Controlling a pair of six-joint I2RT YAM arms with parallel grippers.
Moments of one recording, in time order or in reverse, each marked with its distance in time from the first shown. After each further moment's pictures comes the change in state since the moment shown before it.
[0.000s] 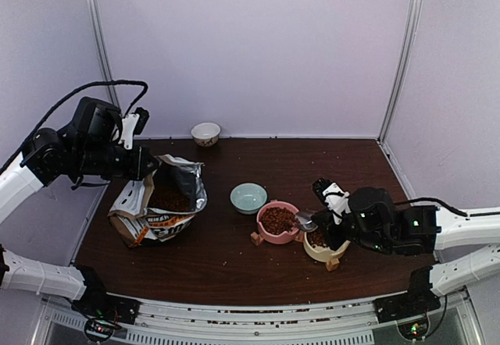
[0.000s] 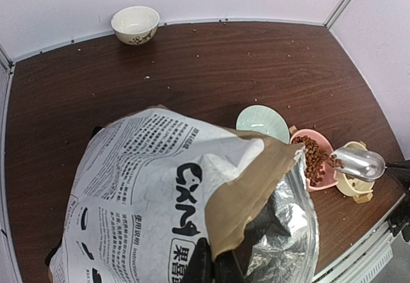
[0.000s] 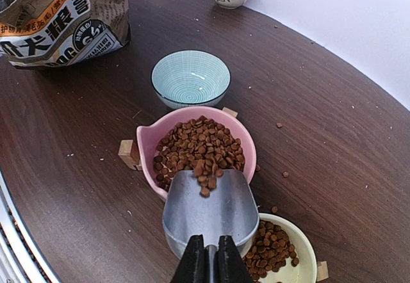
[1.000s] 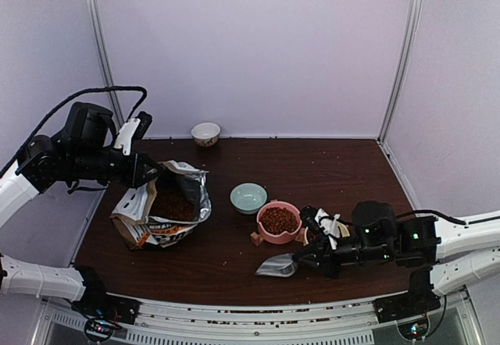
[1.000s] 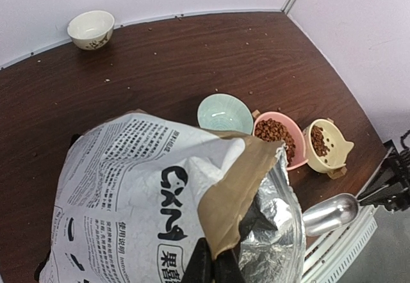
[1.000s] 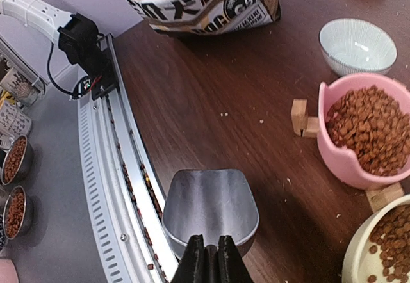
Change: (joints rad) left arm 0.009 -0.057 -0.052 0.043 0.176 0.082; right arm 0.077 -0.037 -0.066 0.101 -0.477 0.139
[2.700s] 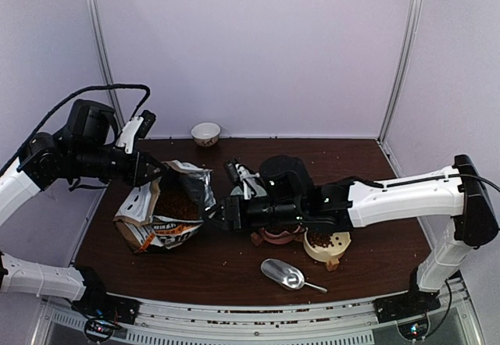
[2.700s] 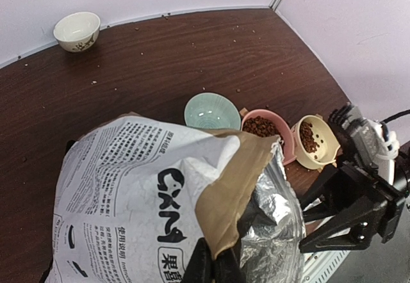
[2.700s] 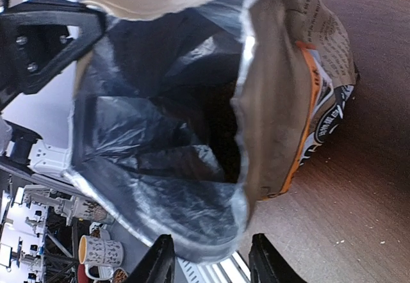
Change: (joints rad) left arm 0.001 0.020 0.019 0.001 0.055 0.008; right arm -0.014 0.689 0.638 0.200 -0.096 0.495
